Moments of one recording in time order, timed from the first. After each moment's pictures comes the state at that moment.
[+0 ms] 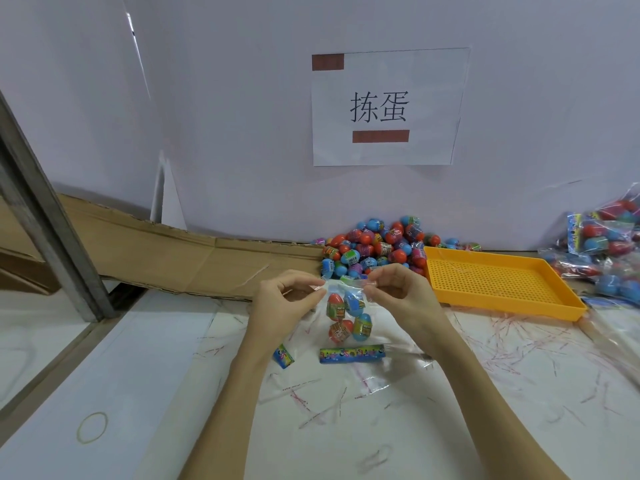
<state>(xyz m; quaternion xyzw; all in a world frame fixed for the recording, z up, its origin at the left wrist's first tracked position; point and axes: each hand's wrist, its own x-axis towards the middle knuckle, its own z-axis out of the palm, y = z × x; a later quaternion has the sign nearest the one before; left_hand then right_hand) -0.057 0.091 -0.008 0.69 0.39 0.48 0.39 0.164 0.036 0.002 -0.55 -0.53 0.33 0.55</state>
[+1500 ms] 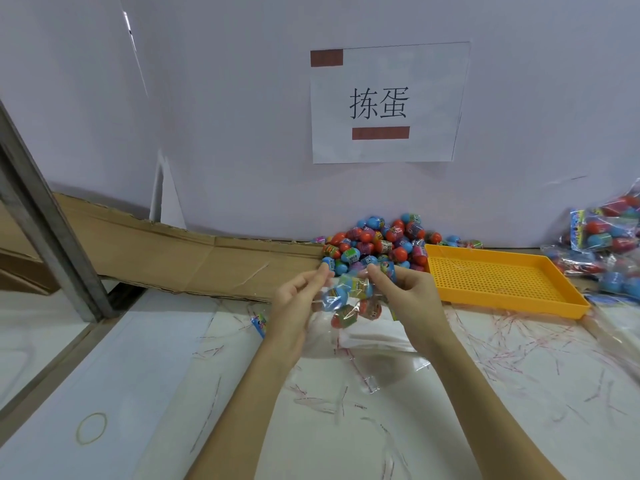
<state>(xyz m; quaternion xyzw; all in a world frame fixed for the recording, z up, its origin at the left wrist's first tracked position) -0.022 0.084 -0.007 0.47 0.39 0.50 0.62 0.149 0.033 0.009 -0.53 -0.48 0.33 0.61</state>
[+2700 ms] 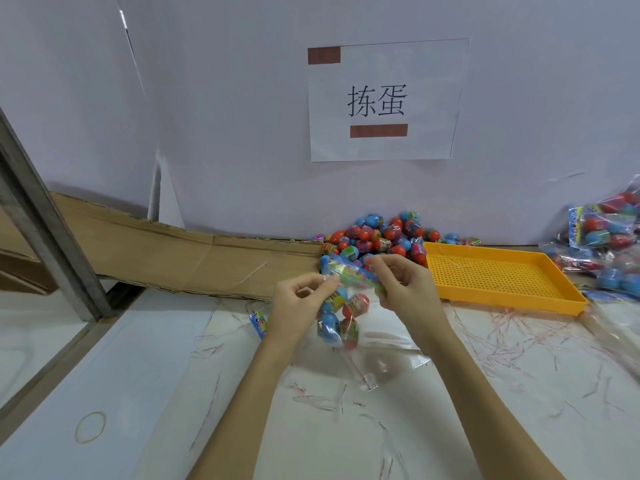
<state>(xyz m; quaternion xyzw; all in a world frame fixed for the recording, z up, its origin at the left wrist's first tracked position) -0.027 0.082 -0.009 0.59 0.39 0.48 0.51 0.151 0.035 0.010 -0.54 -0.49 0.30 0.61</state>
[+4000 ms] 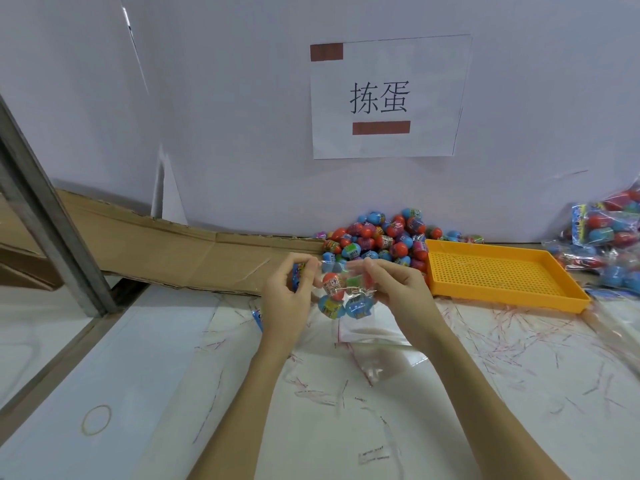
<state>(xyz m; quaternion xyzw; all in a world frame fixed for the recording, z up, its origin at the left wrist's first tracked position) -0.032 0.082 -0.008 0.64 0.37 0.59 0.31 0.142 0.030 0.014 -0.50 -0.50 0.40 0.58</state>
